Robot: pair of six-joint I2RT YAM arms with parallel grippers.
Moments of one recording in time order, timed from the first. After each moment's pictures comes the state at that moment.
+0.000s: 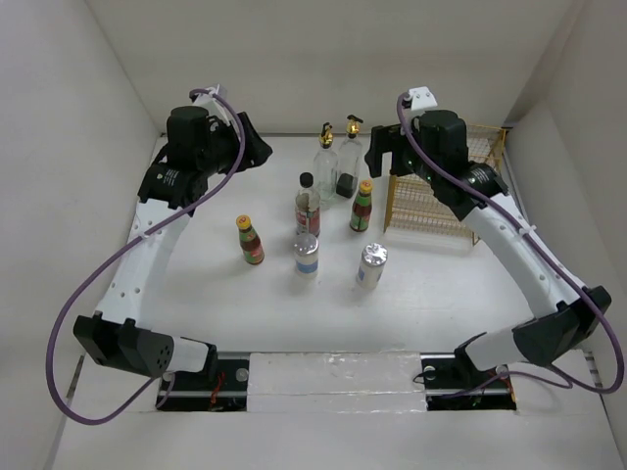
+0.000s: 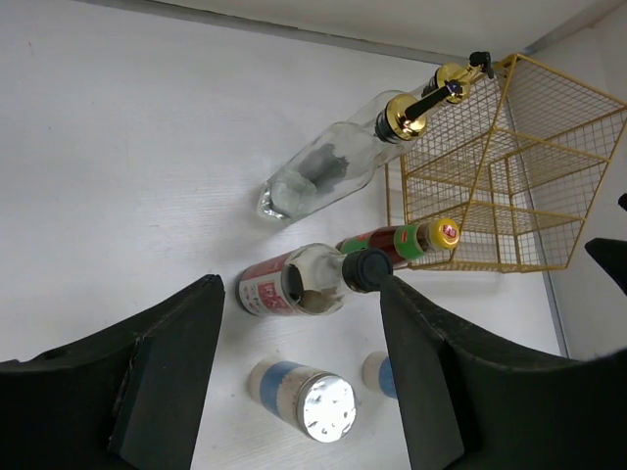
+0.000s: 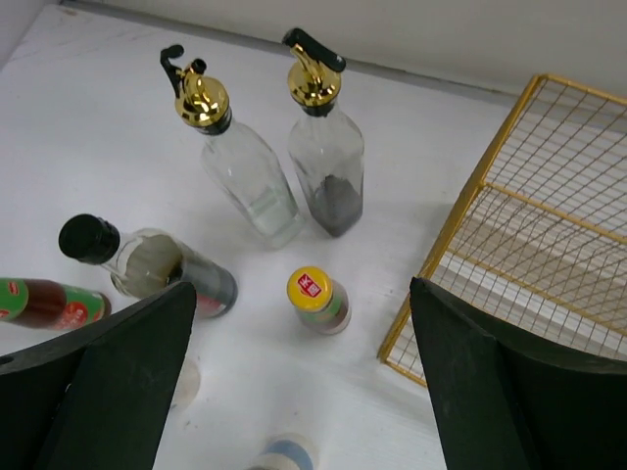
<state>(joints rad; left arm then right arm) -0.25 1.35 1.56 -0.62 0.19 -0.46 0.49 1.41 1.57 -0.52 0.12 0.15</state>
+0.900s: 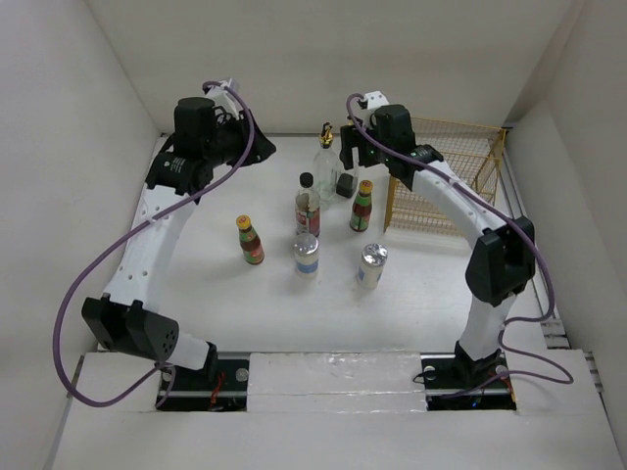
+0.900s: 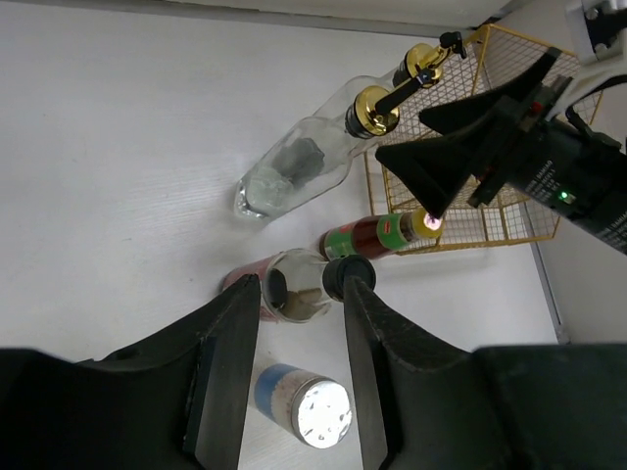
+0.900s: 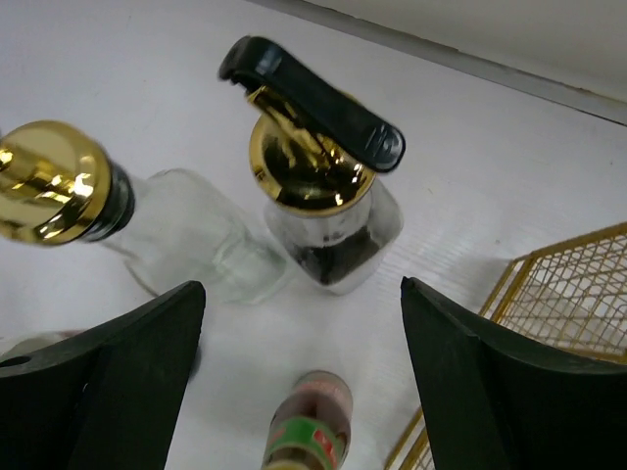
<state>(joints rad) -0.25 1.43 1.63 -0.62 0.29 -0.42 0.45 1.84 1.70 -0.32 0.00 0.10</state>
